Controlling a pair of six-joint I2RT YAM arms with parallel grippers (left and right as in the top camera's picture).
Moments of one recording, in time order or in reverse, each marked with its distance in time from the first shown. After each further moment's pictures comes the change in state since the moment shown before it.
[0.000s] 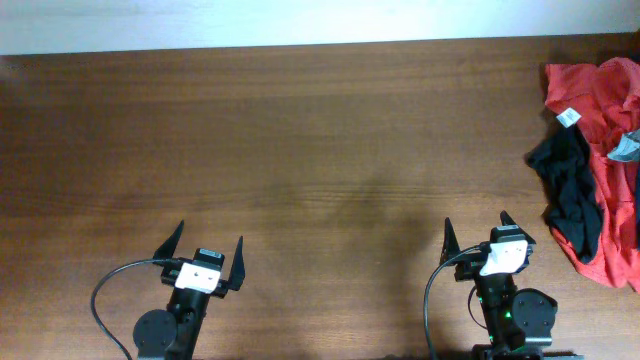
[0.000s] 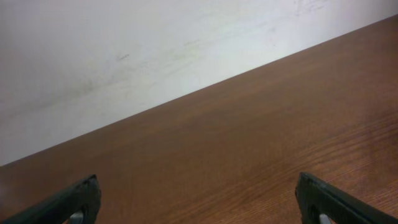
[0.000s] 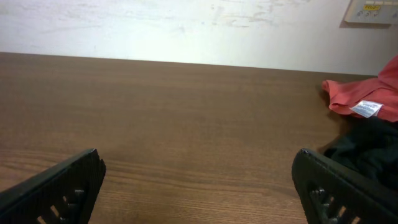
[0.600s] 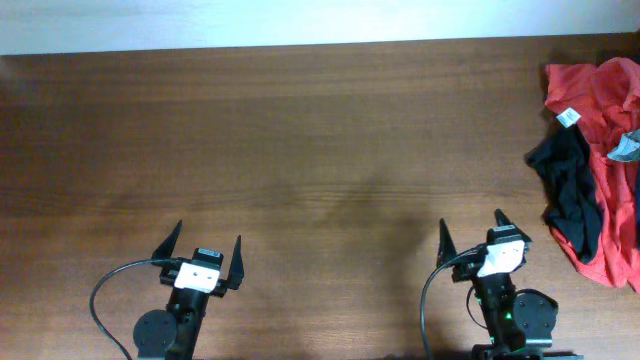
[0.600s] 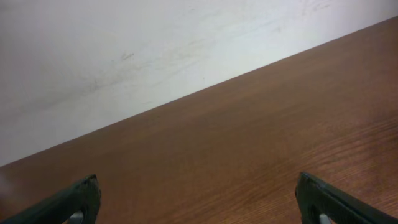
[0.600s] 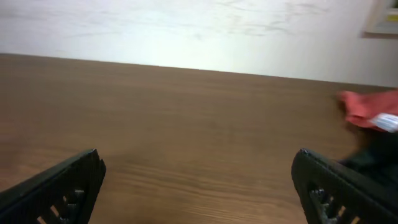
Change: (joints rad) left arm 0.000 0.000 0.000 0.003 -0.020 0.004; right arm 0.000 0.000 -0.001 0.027 -0.097 0.000
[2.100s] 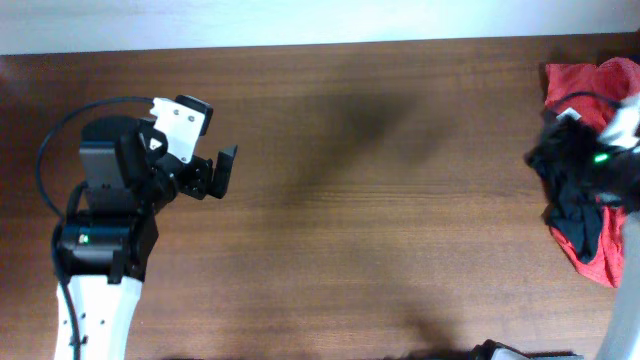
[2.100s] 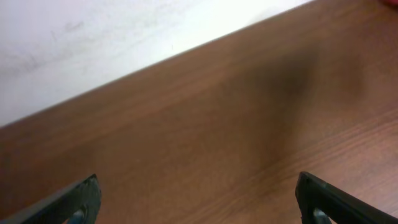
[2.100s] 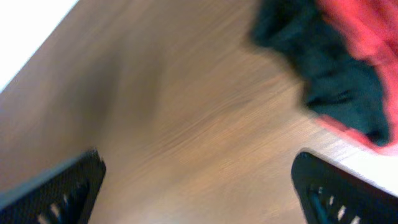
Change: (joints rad) left arm 0.007 1.141 1.200 -0.587 0.104 0.001; right arm -0.425 1.362 1.499 -1.063 0.047 0.362
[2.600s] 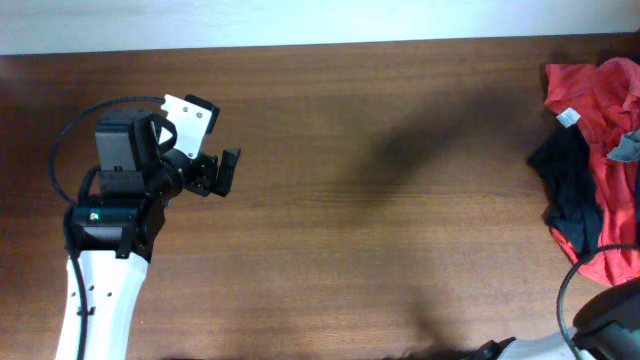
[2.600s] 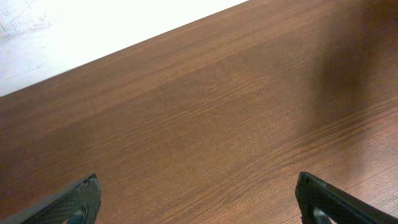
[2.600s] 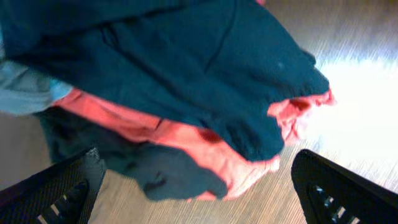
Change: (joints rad) left arm 0.000 0.074 0.000 -0.020 -0.006 0.000; right arm -0.401 0.374 0.078 0.152 0.248 -0.025
